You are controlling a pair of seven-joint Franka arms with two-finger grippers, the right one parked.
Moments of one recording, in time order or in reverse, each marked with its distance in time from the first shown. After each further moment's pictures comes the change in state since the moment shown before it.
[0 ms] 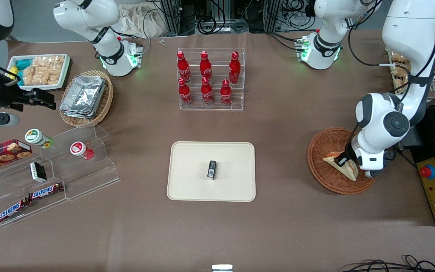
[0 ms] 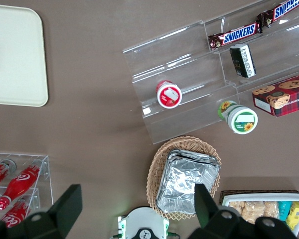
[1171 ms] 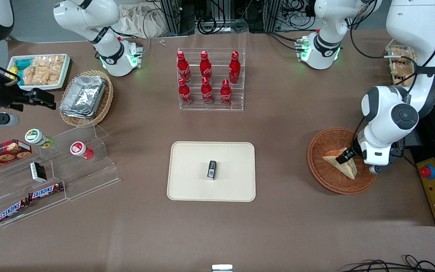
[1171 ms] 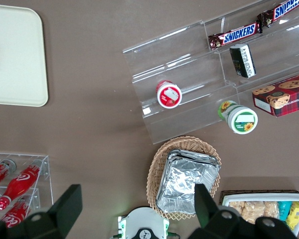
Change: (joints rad) arm 0.017 -0.047 0.011 -0.055 -0.002 0.025 0.104
